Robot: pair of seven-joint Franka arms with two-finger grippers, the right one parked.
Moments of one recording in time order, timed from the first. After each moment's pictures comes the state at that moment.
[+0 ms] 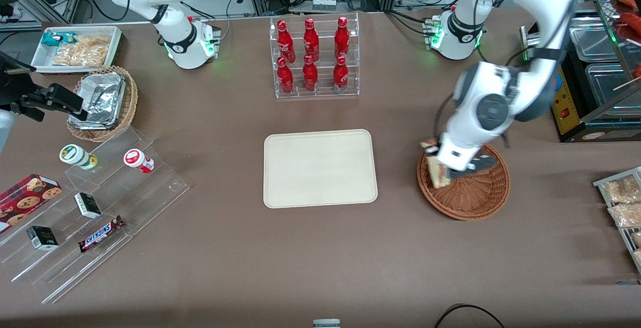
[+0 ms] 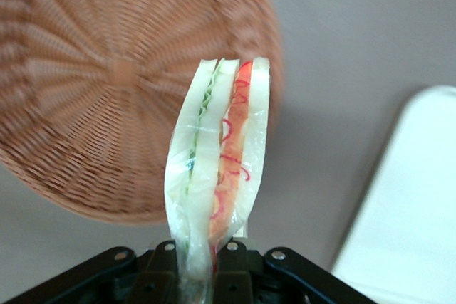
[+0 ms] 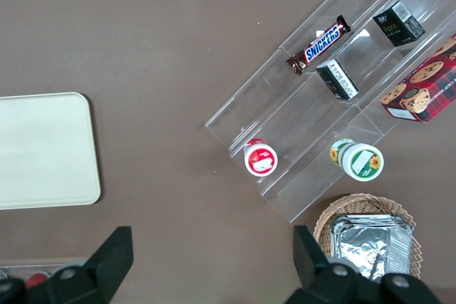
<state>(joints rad) -0.23 0.22 -0.19 -2.05 0.02 2.12 -0.71</state>
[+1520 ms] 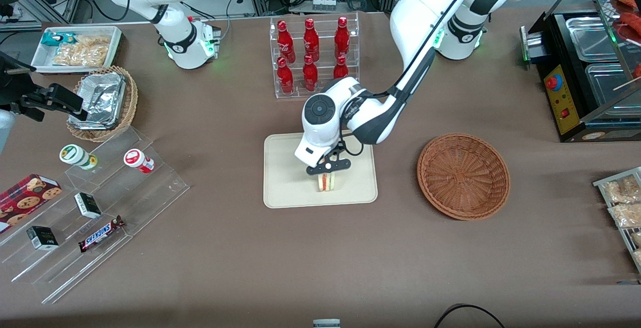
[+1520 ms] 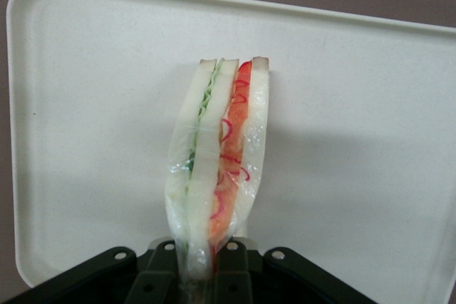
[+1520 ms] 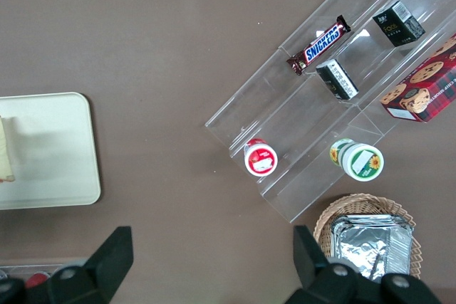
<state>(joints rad) -0.66 0.76 -0.19 -1.42 0.12 2.13 -1.05</state>
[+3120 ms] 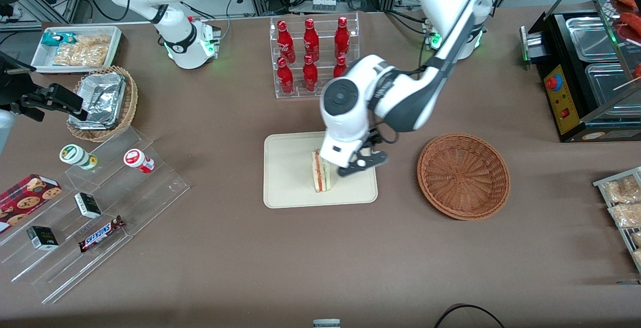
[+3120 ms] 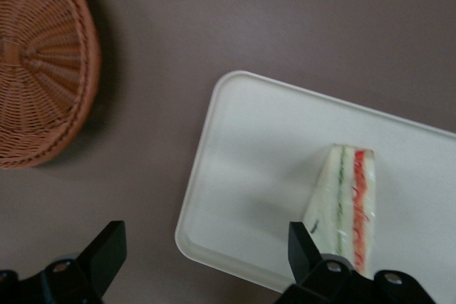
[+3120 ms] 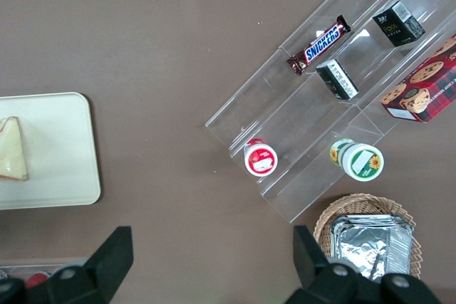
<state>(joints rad) -0.54 0.56 -0.16 -1.38 0.15 1.78 -1.09</state>
